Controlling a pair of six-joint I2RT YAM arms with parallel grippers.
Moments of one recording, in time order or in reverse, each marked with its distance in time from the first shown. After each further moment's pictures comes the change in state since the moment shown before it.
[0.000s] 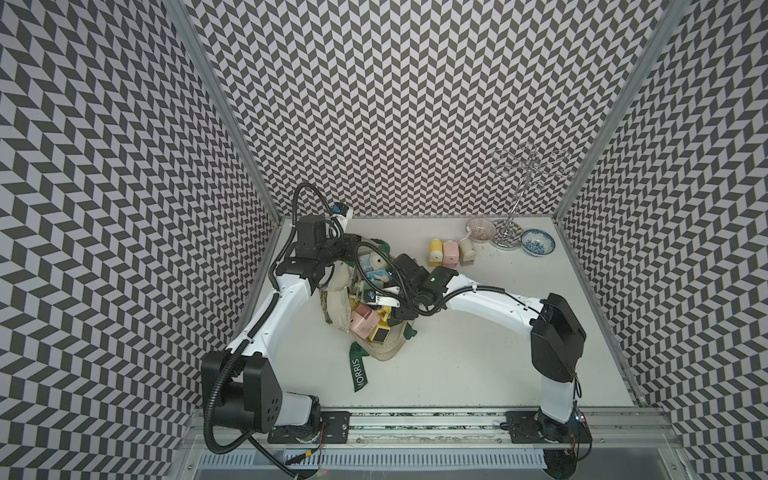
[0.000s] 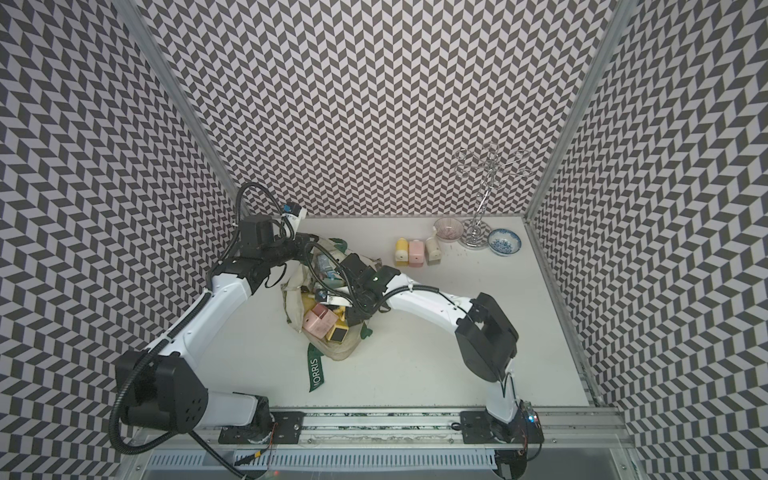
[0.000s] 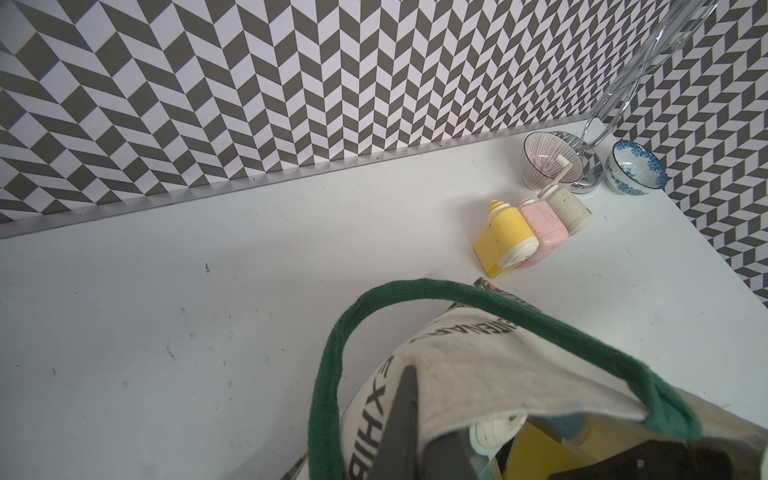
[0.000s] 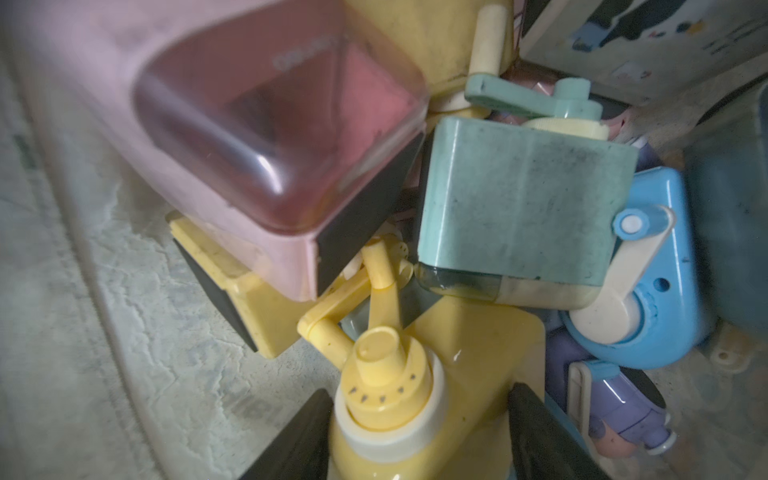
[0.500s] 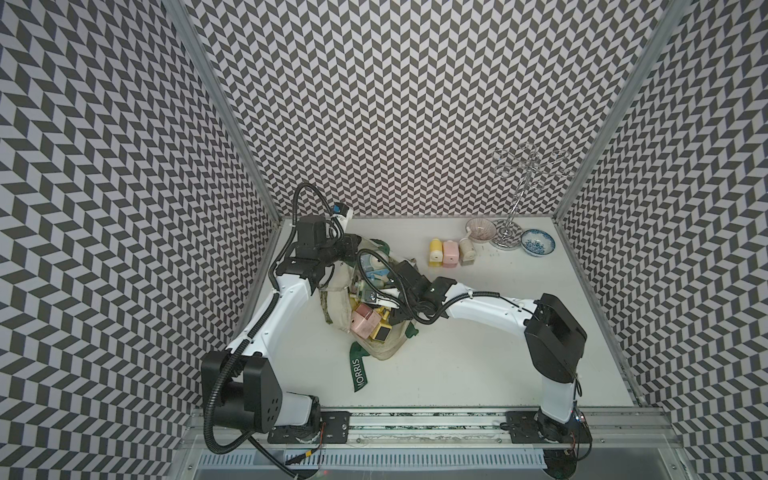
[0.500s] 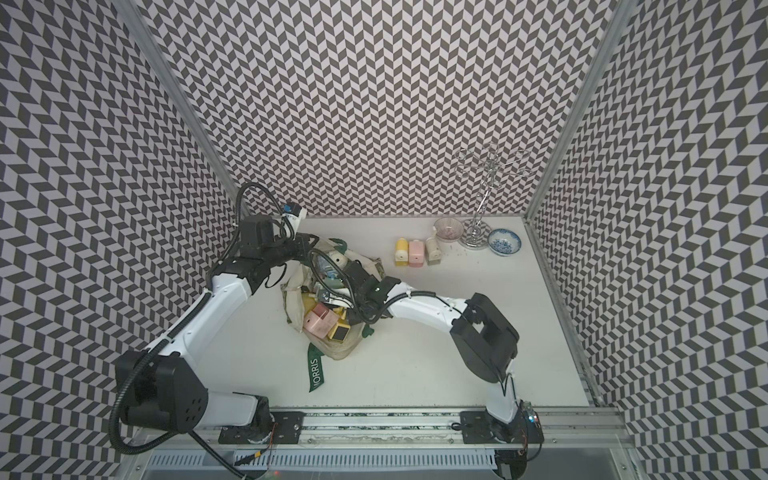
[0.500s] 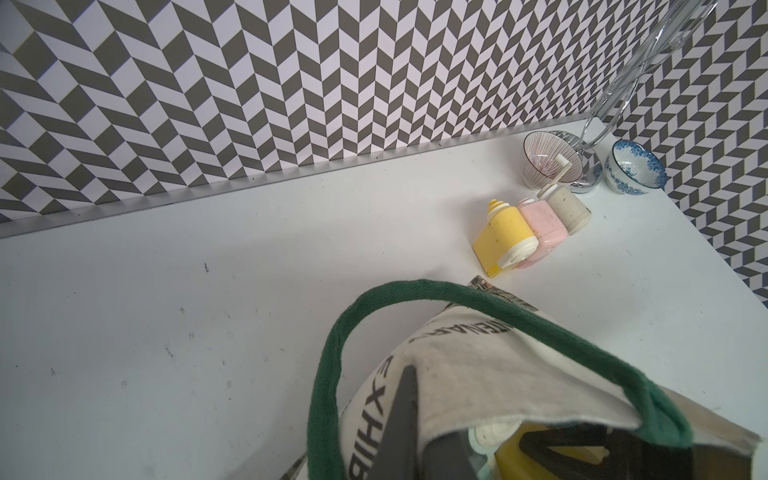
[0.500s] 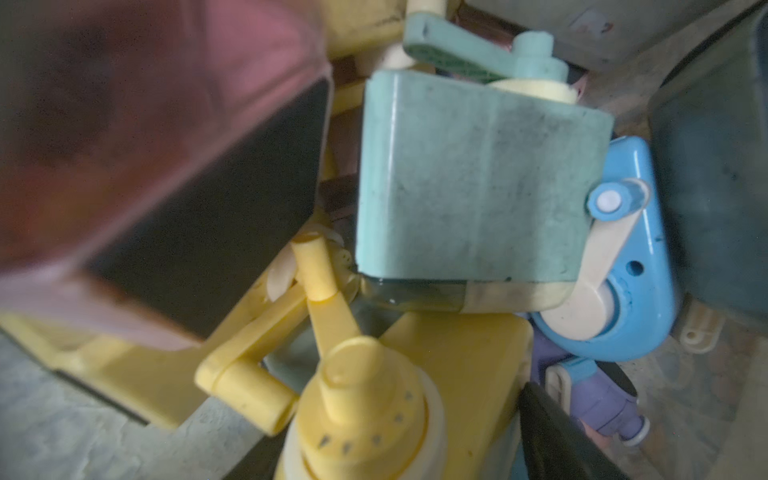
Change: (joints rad) left arm 0.000 0.000 0.000 -0.001 0.000 0.000; right arm 0.005 -0.006 -0.140 0.248 0.131 0.006
